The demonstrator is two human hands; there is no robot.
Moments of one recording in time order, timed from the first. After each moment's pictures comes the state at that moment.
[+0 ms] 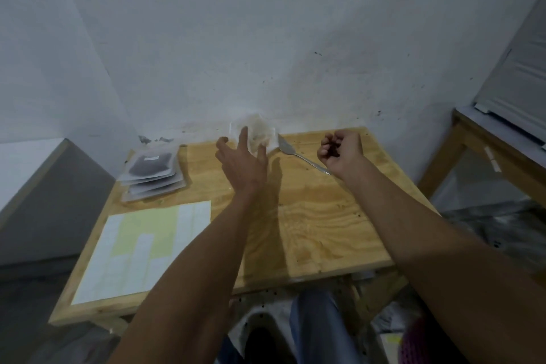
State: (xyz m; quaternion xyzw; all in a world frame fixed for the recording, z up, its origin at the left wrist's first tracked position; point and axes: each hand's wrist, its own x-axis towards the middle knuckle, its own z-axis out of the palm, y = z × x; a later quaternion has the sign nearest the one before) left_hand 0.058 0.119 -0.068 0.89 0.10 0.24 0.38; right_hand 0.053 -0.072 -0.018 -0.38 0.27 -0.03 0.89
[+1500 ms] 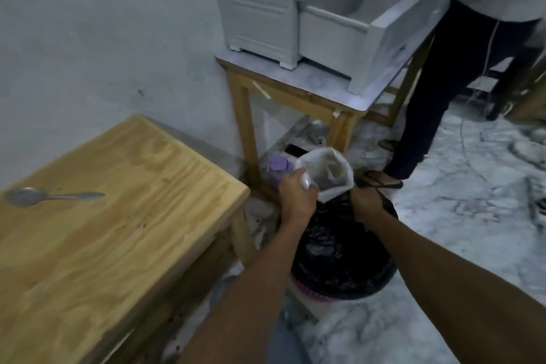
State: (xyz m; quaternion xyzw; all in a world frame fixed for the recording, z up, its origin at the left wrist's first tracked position) left_hand -0.176 -0.284 -0.156 0.82 -0.28 -0.21 0.45; right_hand -0.285 -0.418 -0.208 -0.59 0.61 -0.13 0.51
